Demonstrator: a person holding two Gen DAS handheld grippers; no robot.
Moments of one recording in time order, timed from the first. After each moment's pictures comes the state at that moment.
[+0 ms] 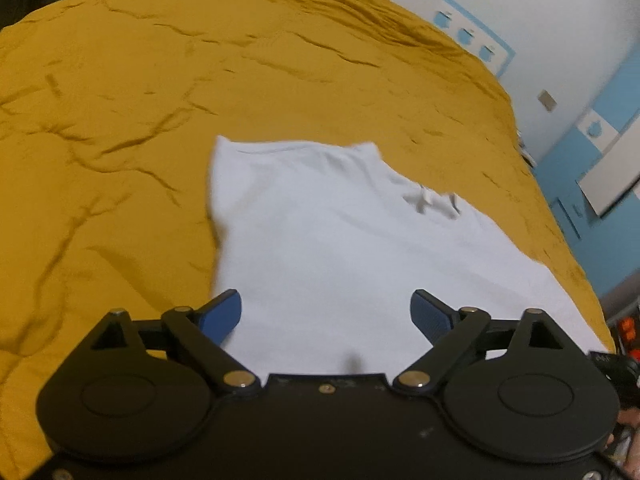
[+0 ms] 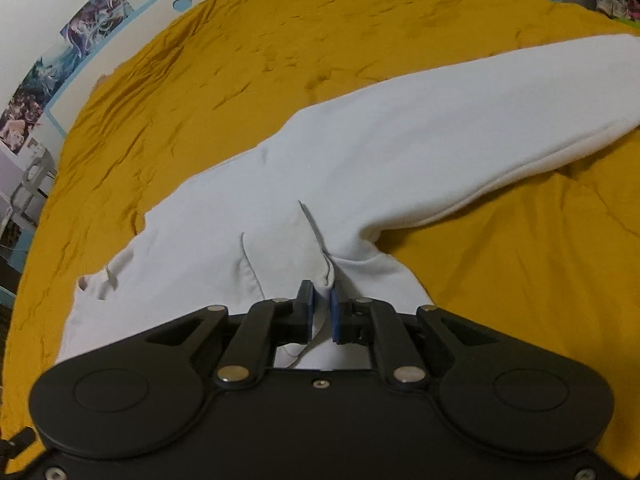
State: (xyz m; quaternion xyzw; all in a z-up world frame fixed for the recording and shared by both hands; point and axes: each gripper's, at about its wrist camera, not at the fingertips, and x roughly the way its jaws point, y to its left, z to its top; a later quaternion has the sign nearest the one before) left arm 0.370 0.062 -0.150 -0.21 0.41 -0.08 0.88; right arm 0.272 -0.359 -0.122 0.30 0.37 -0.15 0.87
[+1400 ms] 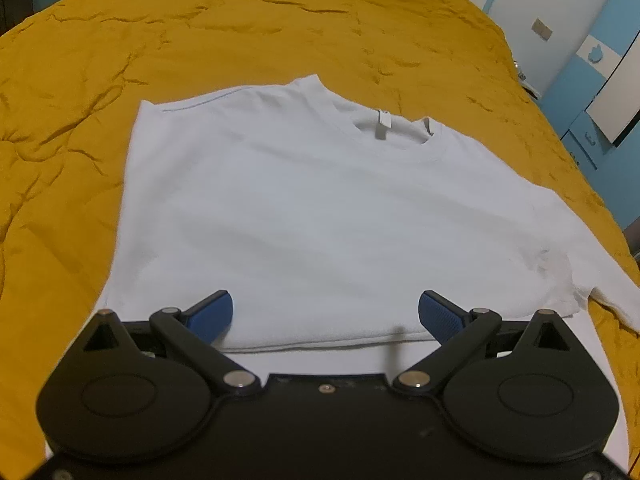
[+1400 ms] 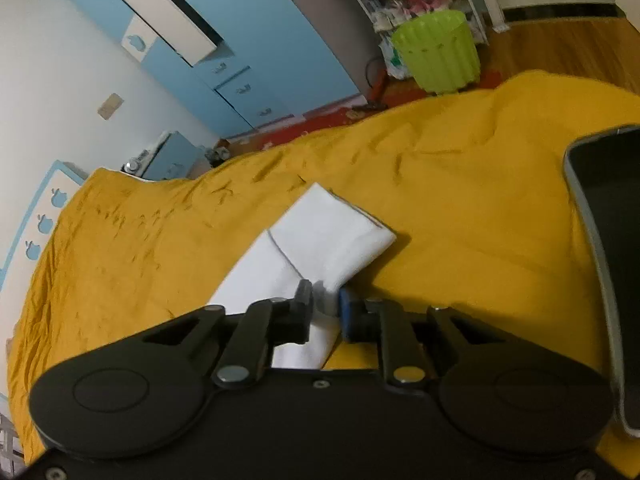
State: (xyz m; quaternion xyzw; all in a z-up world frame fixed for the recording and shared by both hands) left arm 0.377 -0.016 -0.159 -0.13 0.46 -0.09 0.88; right arm 0.150 -0.676 -0.118 0.44 0.18 -0.38 0.80
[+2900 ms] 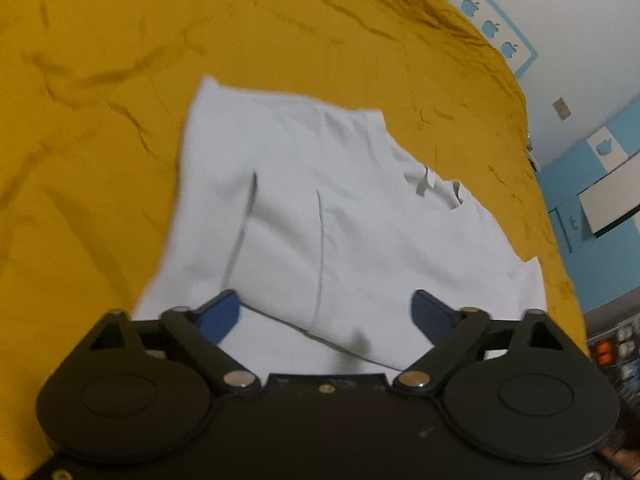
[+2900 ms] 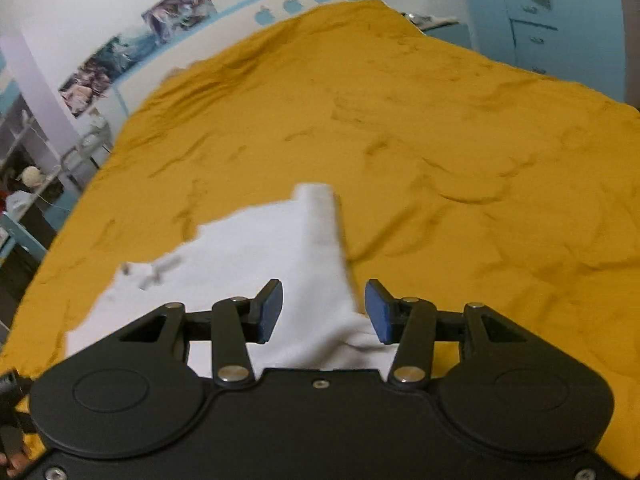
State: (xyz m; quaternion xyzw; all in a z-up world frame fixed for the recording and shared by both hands) left arm 0.393 0.052 -0.175 -0.29 0.46 -0.07 0.84; right arm 0.232 -0.411 -0.084 0.21 0.33 -0.05 0.92
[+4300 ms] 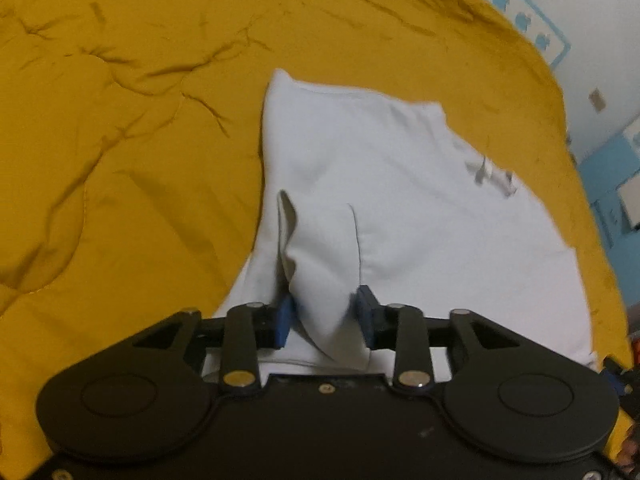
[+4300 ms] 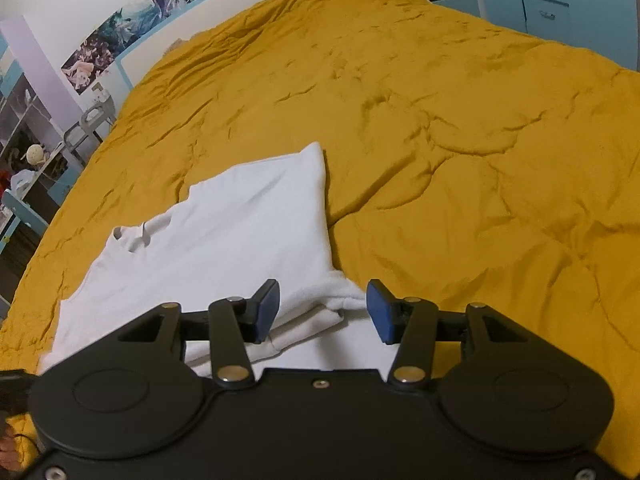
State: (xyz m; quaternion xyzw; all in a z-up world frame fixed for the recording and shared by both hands) left arm 0.364 0.067 -0.177 -0.25 0.46 -0.01 0.85; right arm 0.265 -0.385 -0.093 0.21 0.36 -0.03 0.91
